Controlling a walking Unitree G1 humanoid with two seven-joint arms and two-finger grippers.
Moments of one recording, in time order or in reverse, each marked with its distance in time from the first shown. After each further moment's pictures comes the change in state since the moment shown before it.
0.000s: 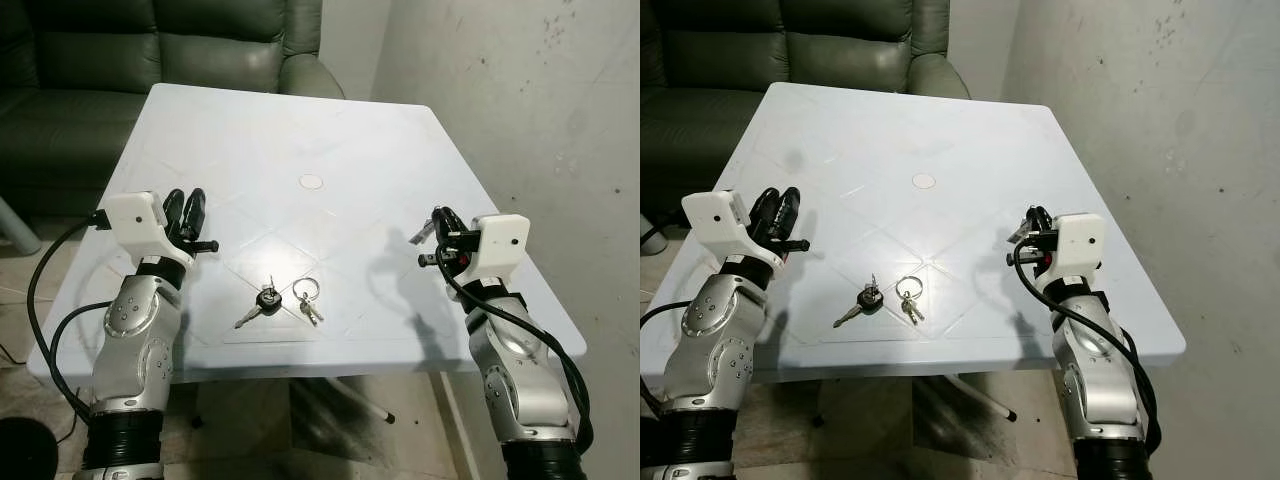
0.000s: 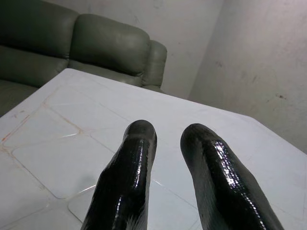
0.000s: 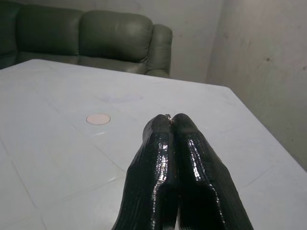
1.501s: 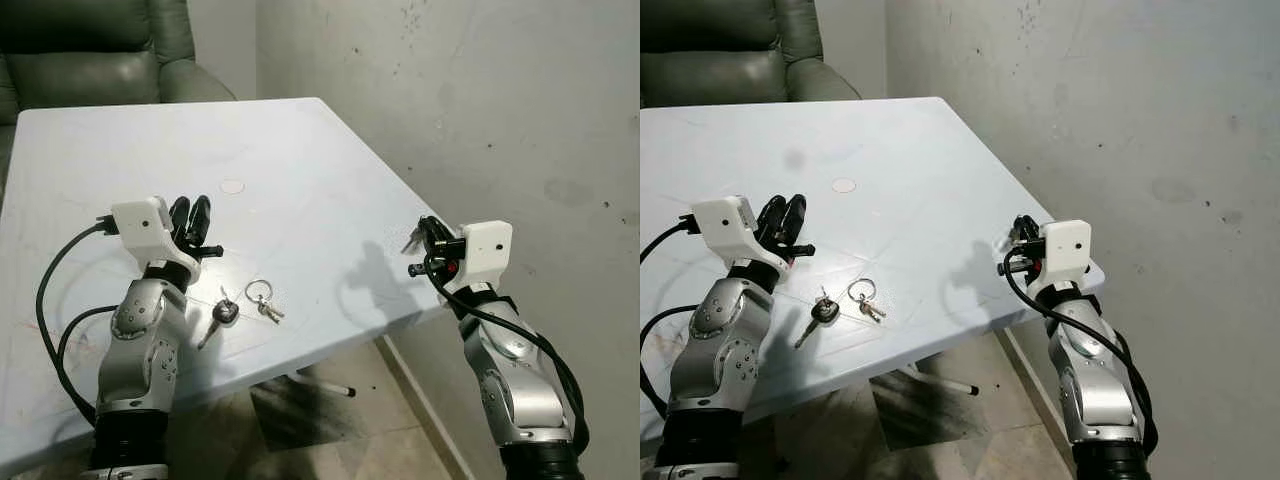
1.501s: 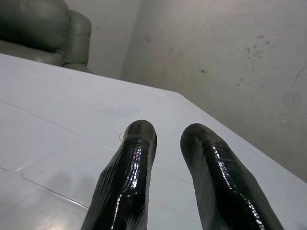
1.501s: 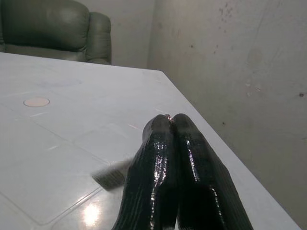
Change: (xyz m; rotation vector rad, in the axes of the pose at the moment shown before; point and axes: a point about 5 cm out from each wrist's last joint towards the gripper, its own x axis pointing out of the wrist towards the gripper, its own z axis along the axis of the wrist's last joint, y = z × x) left arm 0.000 -0.005 -0.009 -0.025 0.039 0.002; right arm -0.001 0.004 -0.006 -0.013 0.030 0.054
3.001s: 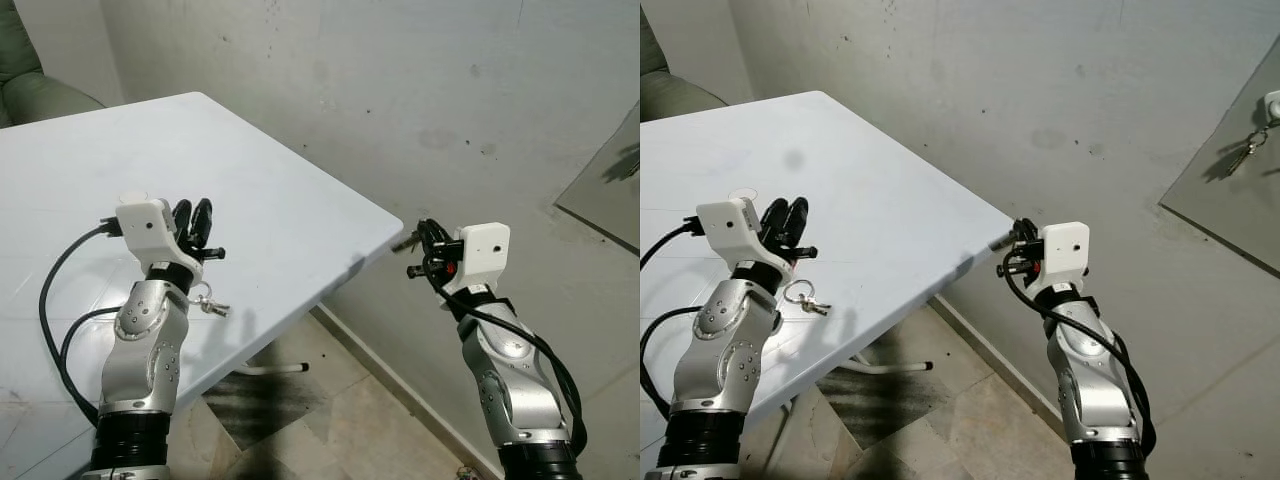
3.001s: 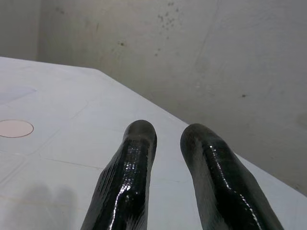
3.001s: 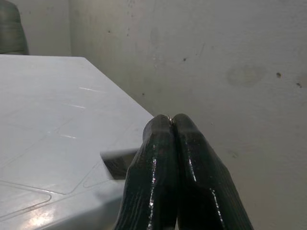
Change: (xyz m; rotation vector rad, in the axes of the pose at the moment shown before) left arm 0.000 -0.001 -0.003 0.012 0.014 0.010; right arm 0.000 0.001 -0.003 0.010 0.018 -0.006
